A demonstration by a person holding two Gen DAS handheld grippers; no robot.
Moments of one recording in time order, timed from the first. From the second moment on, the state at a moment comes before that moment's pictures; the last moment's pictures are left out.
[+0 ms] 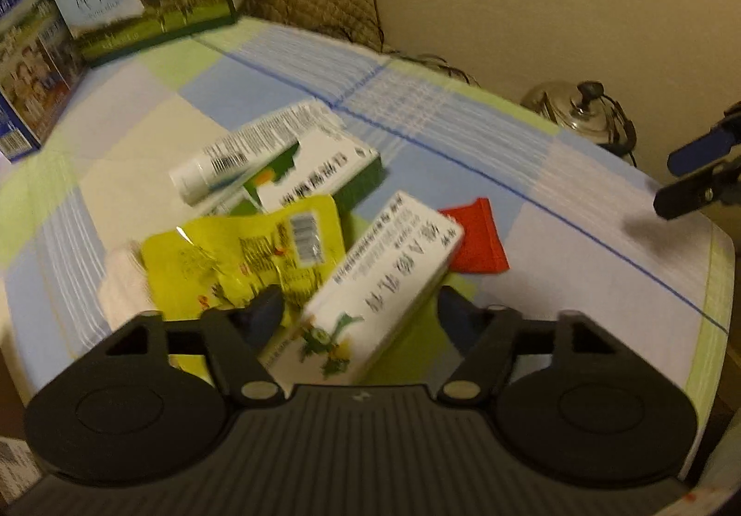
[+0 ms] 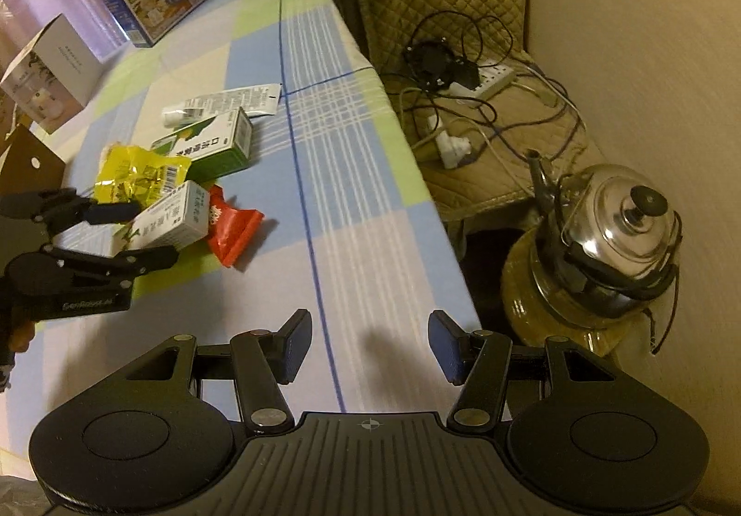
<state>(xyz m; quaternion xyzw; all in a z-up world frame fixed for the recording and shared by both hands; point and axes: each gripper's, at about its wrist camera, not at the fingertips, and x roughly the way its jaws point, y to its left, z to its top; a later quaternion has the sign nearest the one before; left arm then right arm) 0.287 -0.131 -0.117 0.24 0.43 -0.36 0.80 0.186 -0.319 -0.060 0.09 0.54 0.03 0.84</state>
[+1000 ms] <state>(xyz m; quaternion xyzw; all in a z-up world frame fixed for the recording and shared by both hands) 0.266 -0.075 -0.124 0.14 0.52 -0.25 0.81 0.204 -0.286 -0.058 0.05 0.51 0.11 0.85</state>
